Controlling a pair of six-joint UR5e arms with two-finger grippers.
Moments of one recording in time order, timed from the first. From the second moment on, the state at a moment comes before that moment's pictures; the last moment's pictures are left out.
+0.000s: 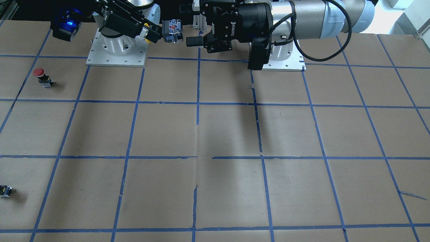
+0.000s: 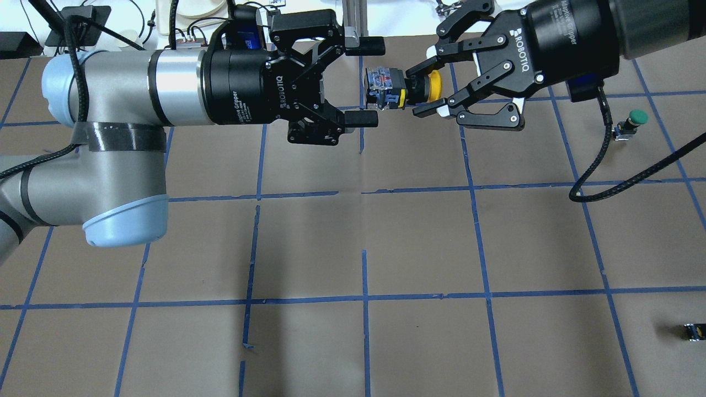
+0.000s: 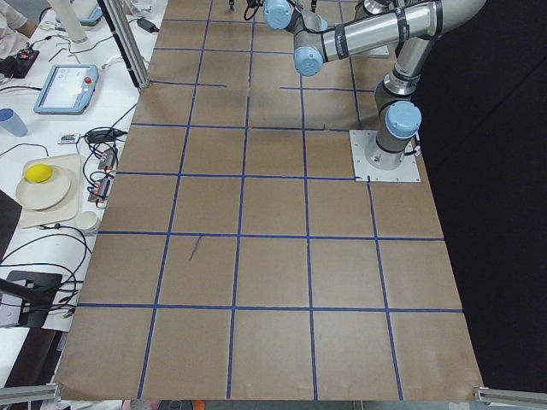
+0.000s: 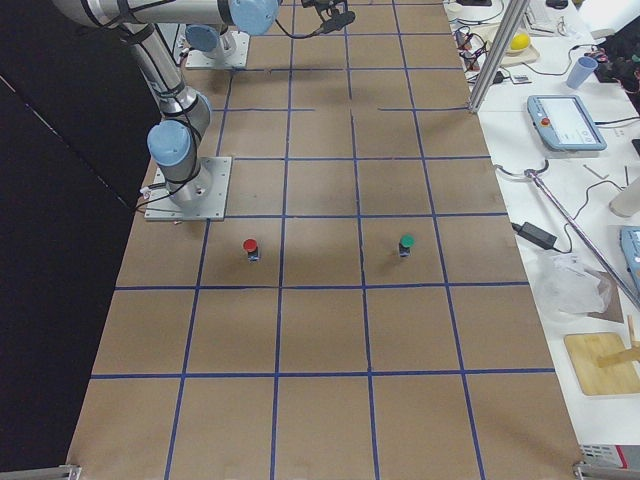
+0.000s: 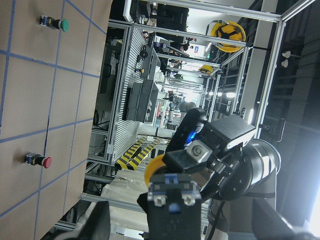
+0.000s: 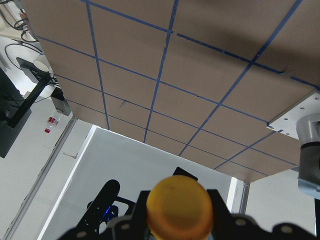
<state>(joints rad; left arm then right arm) -1.56 -1.56 -1.97 -0.69 0.10 -0.69 1.38 -1.74 1.66 -1.39 -0.62 0.98</state>
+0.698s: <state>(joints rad) -1.43 -1.61 -1.95 -0.63 0.32 -0.57 1.22 -1.68 1.67 -1.41 -1.12 0.37</state>
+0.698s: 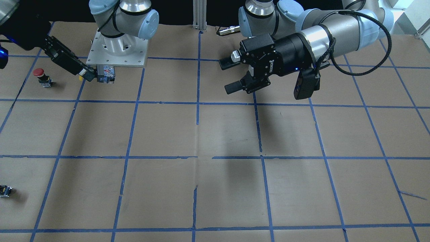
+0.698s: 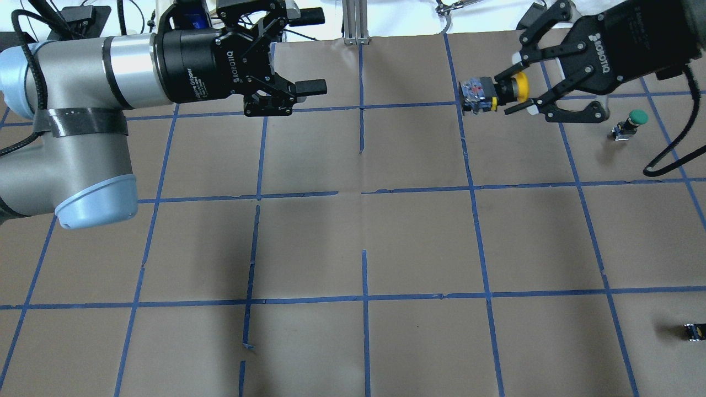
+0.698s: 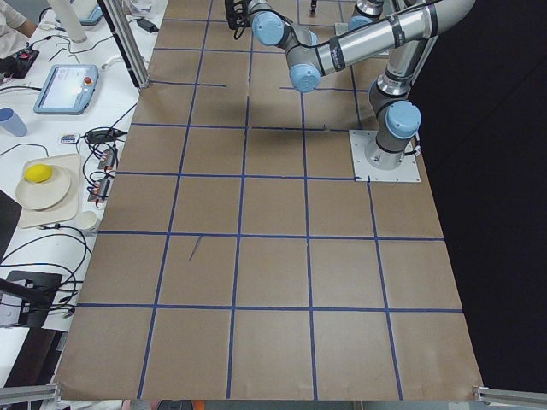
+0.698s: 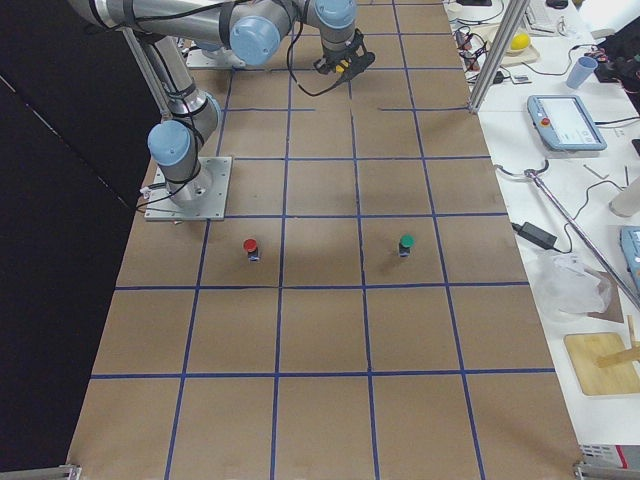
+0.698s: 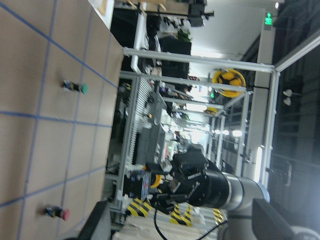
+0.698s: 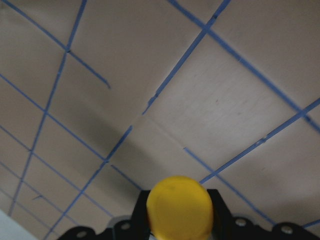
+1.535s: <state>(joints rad) -1.45 -1.59 -1.84 -0.83 0.88 -0.40 1.03 -1.67 2.01 -2.10 -1.53 -0.47</state>
